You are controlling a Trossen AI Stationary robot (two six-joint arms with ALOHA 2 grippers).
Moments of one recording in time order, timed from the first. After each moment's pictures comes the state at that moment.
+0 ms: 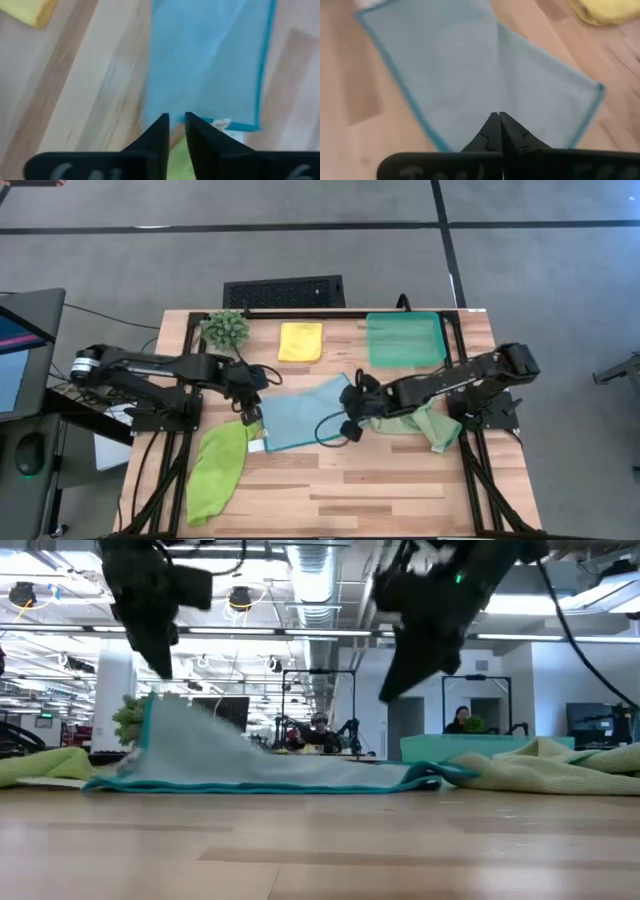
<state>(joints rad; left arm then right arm) 0.00 1.22 0.89 -0.87 -0.04 -0.38 0.21 1.61 1.03 -0.40 0.30 0.46</state>
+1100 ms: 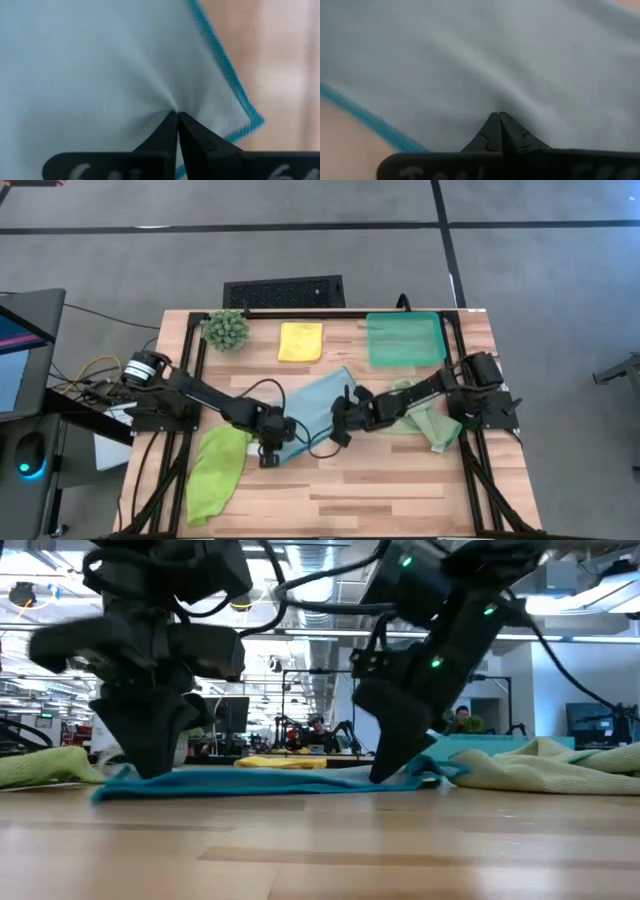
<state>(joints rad) -0.28 1.71 0.87 -0.39 0.12 -0.34 0.18 1.90 1.03 -0.25 0.40 0.53</state>
